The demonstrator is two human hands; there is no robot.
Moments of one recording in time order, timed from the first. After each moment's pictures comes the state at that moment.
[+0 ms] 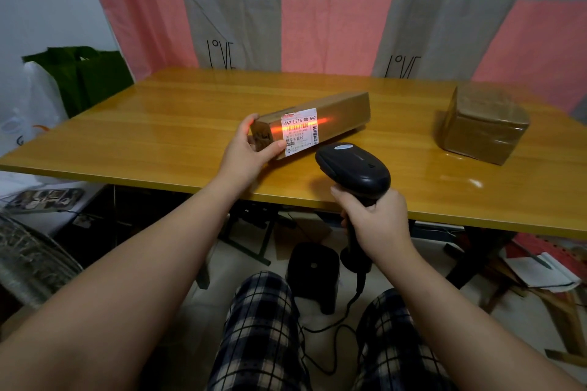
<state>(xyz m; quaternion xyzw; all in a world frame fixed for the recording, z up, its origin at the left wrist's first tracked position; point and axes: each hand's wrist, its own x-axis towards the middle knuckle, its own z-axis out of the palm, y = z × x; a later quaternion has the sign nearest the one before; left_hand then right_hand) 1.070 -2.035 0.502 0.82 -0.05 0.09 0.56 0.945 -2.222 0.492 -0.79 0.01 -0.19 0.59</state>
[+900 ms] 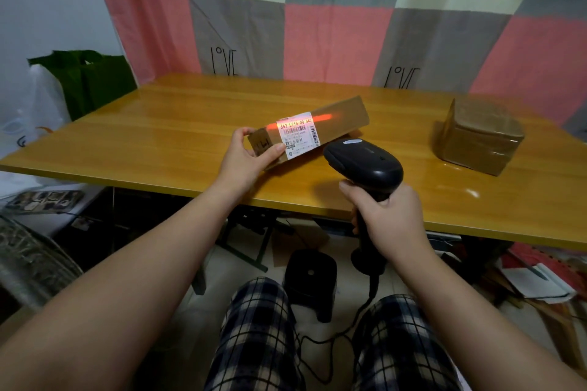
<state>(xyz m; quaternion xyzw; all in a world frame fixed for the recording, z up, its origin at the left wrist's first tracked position) 1.065 -2.031 0.506 0.78 -0.03 0.08 0.62 0.943 -2.231 0.514 -0.80 -0.02 -0.20 0.57</state>
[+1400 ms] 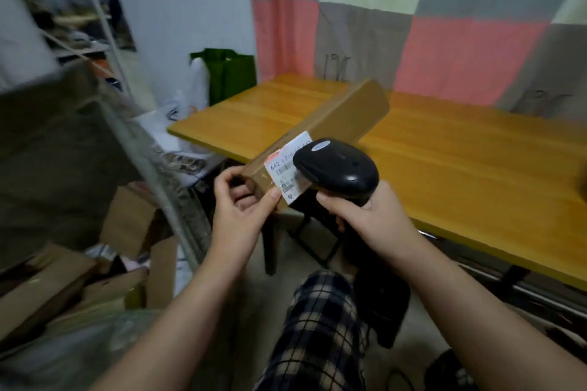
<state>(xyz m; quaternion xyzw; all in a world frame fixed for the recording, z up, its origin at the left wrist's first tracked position) 0.909 -1.910 0.484 0.66 0.09 0.28 0.69 0.946 -2.094 0.532 -0.76 -0.26 0.02 0.60</state>
